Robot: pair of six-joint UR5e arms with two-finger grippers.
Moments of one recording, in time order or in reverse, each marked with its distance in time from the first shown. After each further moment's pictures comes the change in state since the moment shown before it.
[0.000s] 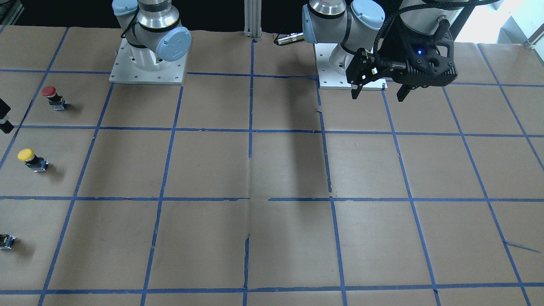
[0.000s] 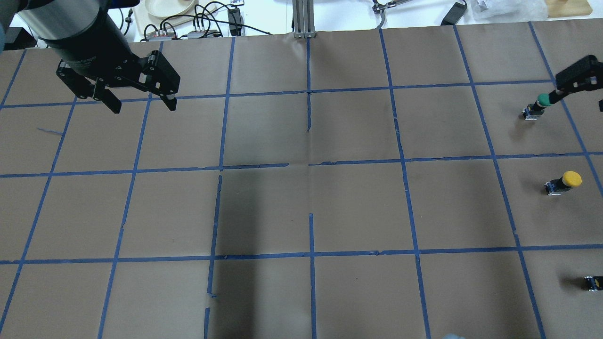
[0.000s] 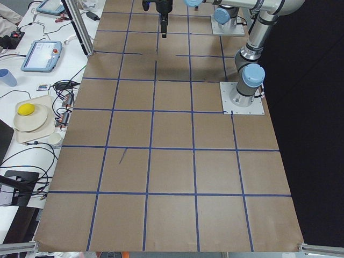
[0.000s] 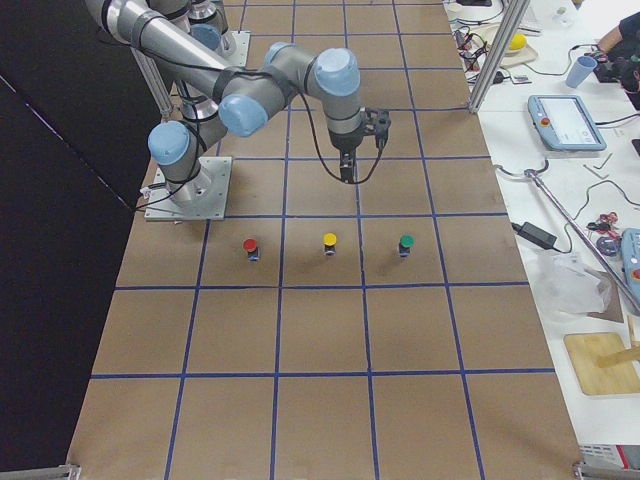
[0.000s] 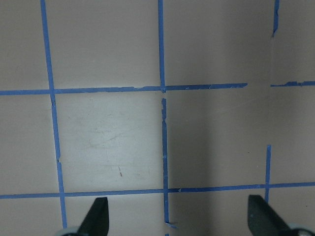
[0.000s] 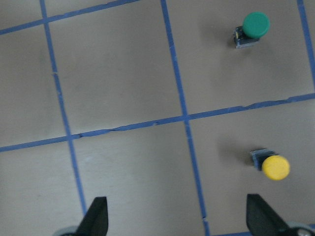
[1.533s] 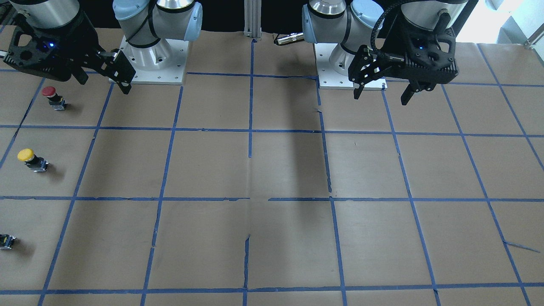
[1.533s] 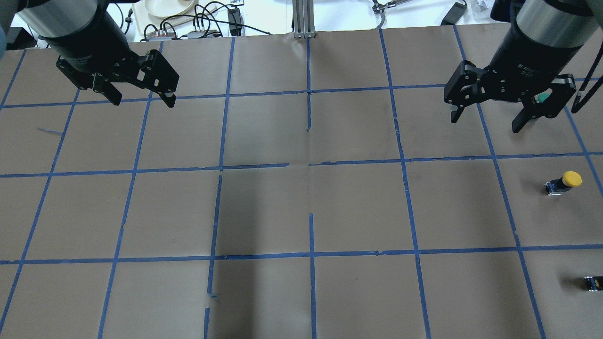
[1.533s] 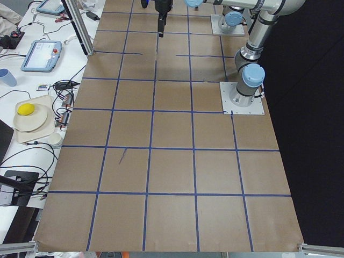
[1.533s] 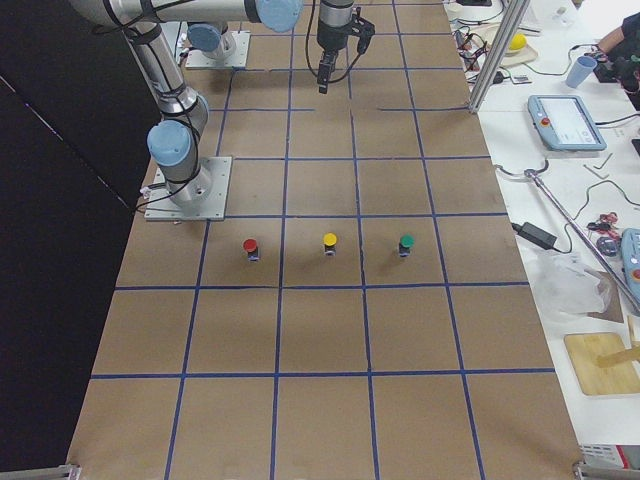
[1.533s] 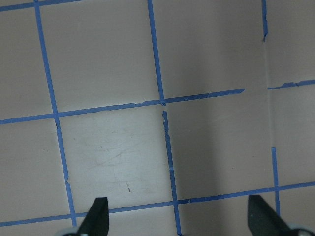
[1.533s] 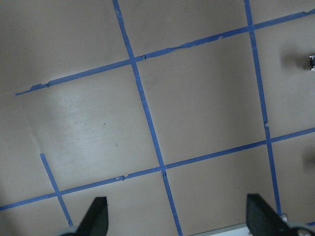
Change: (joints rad) left arm 0.001 0.006 -0.011 0.045 0.002 0.097; right arm 0.369 -0.050 -0.081 0.259 -0.125 0.416
